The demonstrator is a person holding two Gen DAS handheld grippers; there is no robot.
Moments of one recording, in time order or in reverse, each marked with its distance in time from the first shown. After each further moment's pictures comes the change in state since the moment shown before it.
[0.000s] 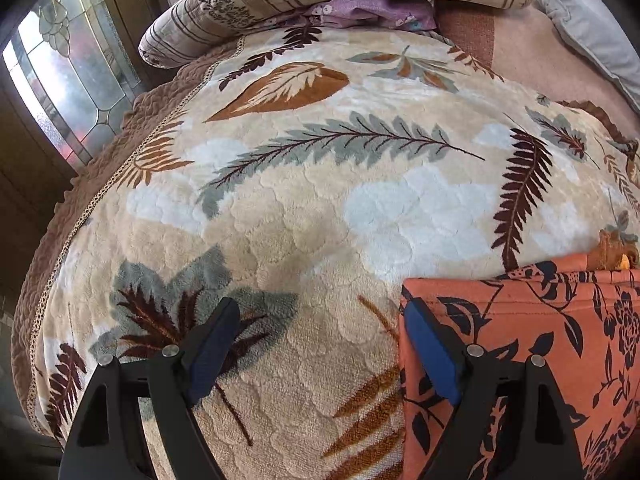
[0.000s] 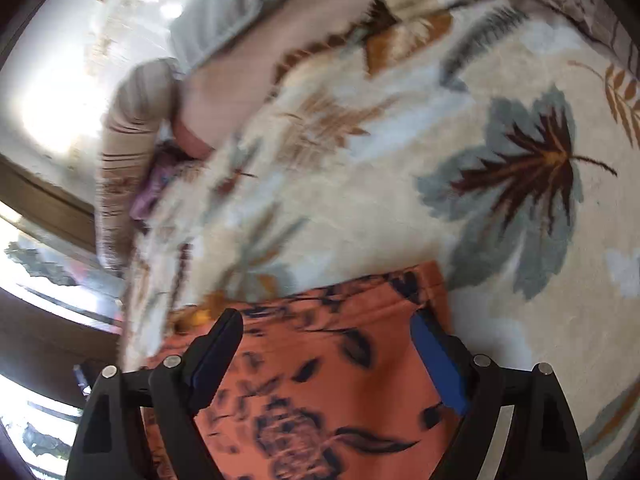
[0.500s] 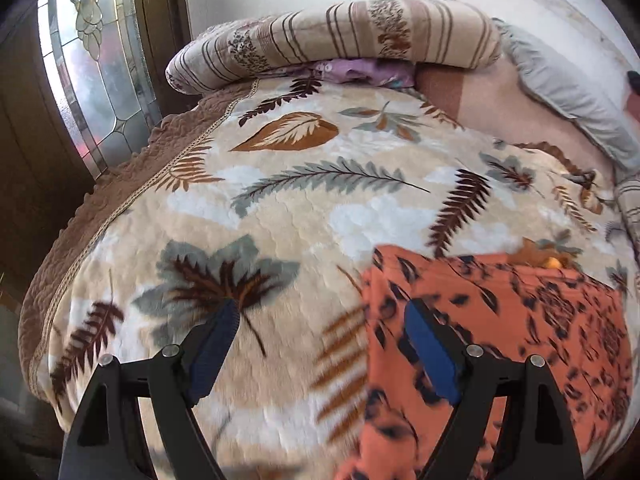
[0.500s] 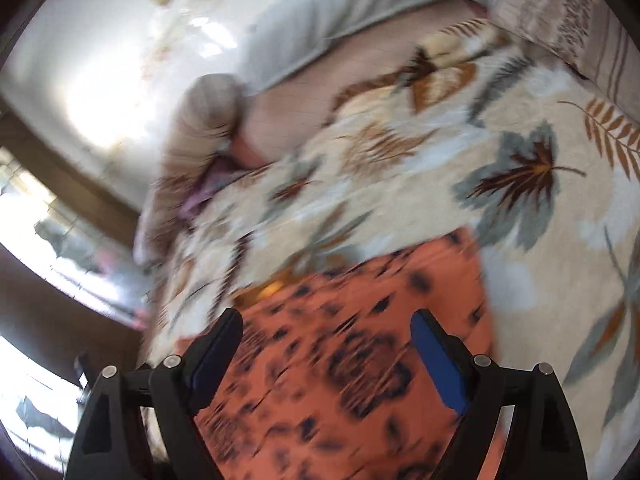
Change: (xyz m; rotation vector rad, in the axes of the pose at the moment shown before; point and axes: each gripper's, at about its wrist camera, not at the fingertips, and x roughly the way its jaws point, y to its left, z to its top) left arm -0.106 0.012 -0.050 -0.054 -0.140 -0.096; right arm -0.097 0.060 -0.080 -0.118 -0.132 0.138
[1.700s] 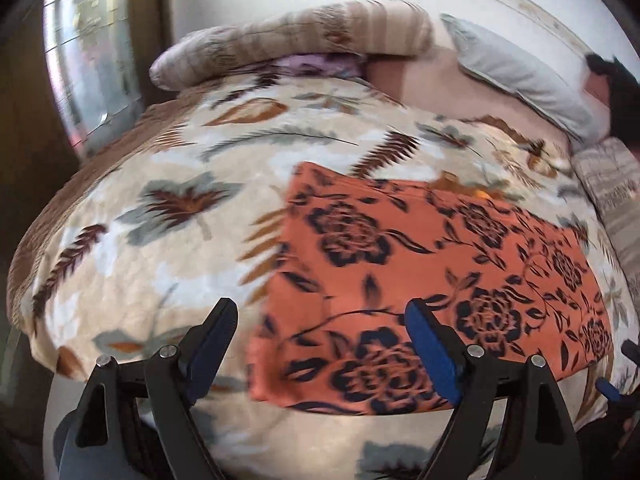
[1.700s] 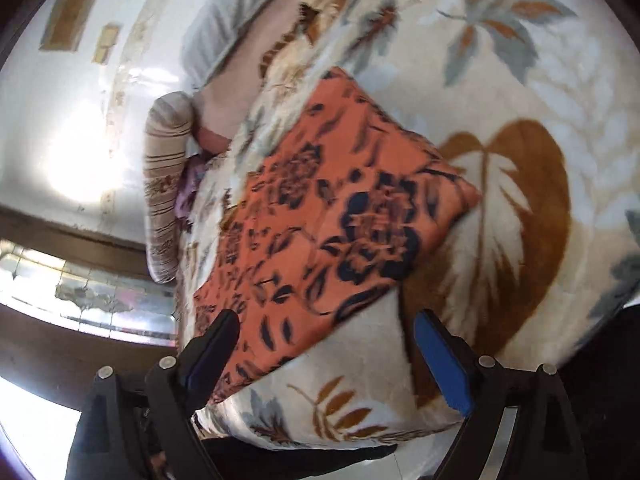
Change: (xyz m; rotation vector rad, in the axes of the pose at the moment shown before) left arm -0.045 -0.058 -0.091 0.053 -0.030 -0.100; right arm -0.053 -0.063 -0.156 0.404 0.029 -0.003
